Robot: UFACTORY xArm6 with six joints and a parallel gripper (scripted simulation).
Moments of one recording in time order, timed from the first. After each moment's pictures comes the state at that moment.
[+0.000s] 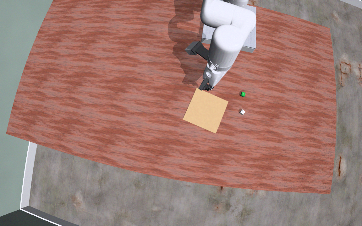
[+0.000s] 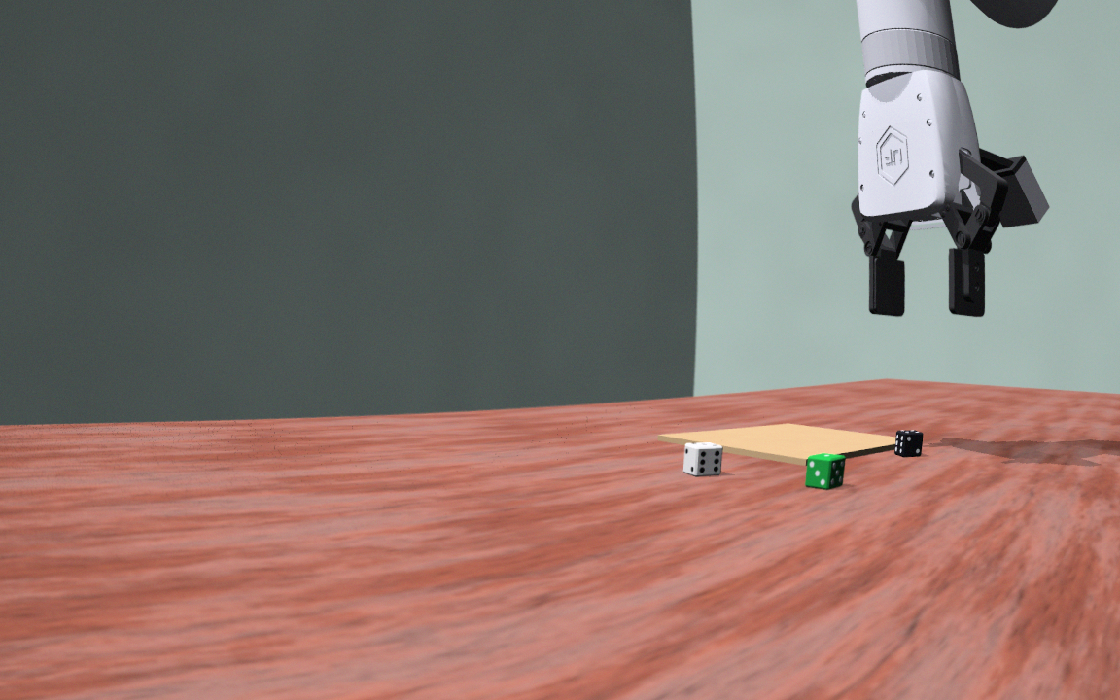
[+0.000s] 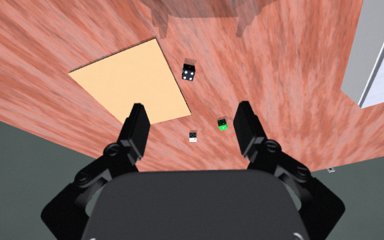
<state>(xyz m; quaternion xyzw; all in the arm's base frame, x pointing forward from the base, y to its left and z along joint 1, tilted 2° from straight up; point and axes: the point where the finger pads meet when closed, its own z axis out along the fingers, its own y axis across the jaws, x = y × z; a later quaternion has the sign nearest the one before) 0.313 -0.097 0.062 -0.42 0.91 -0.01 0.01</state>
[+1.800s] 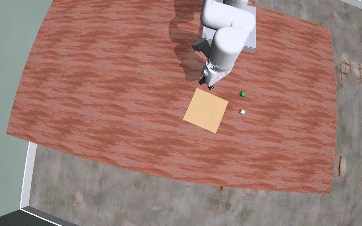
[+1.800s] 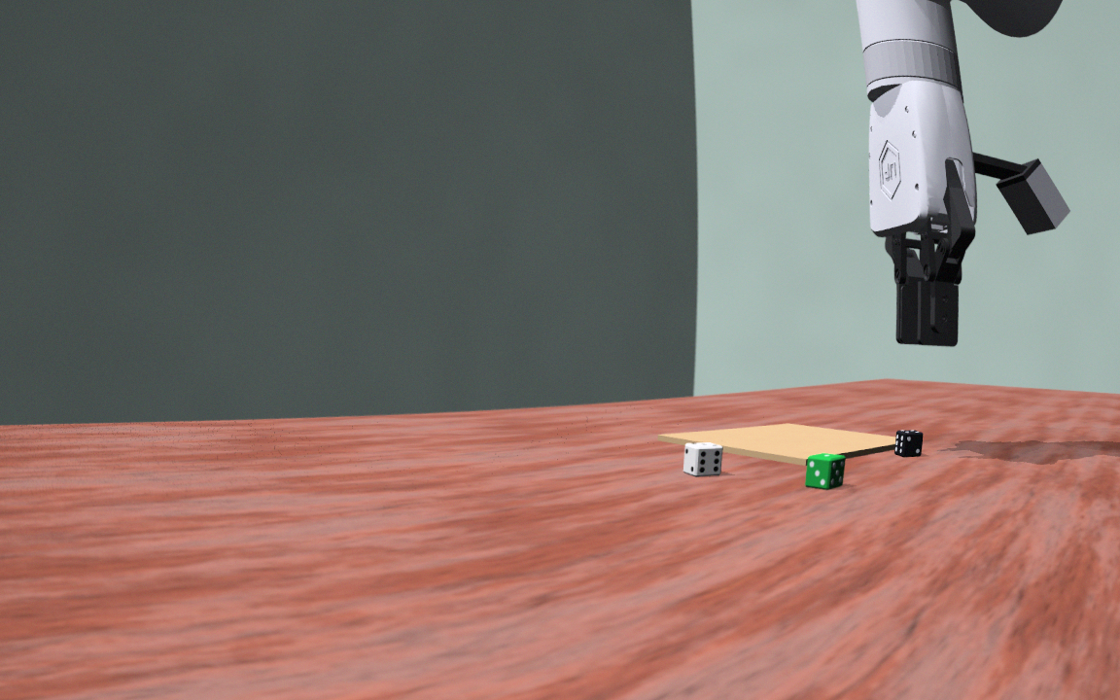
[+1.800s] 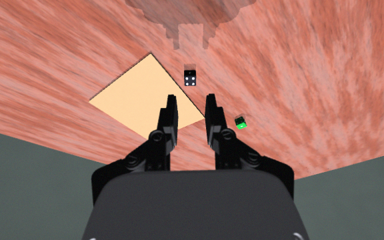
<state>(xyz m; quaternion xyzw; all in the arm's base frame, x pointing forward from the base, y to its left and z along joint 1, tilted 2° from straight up) 0.312 -0.098 0.054 -0.31 0.95 -0.01 0.01</state>
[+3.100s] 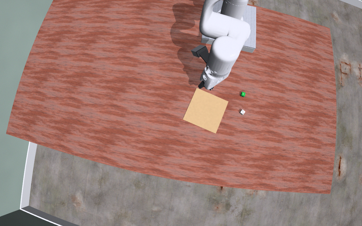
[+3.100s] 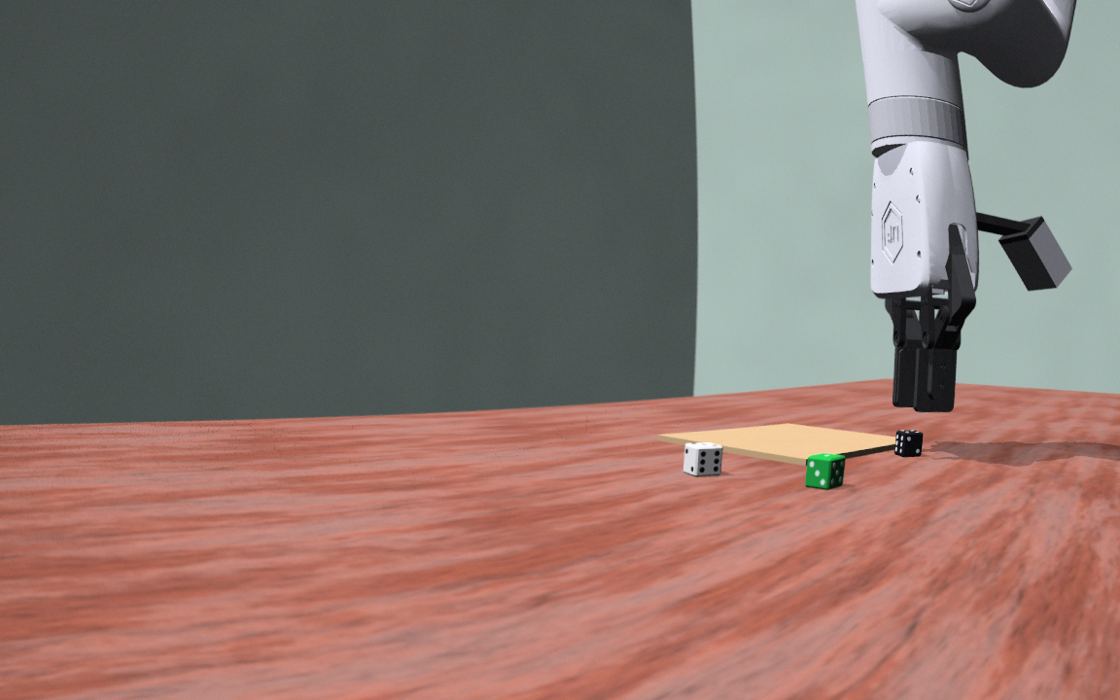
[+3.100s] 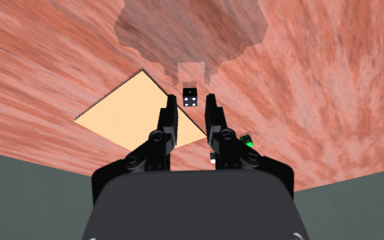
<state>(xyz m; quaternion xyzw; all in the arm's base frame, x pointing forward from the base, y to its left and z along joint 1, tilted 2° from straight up) 0.313 -0.098 0.011 -0.31 0.95 -0.01 0.01</state>
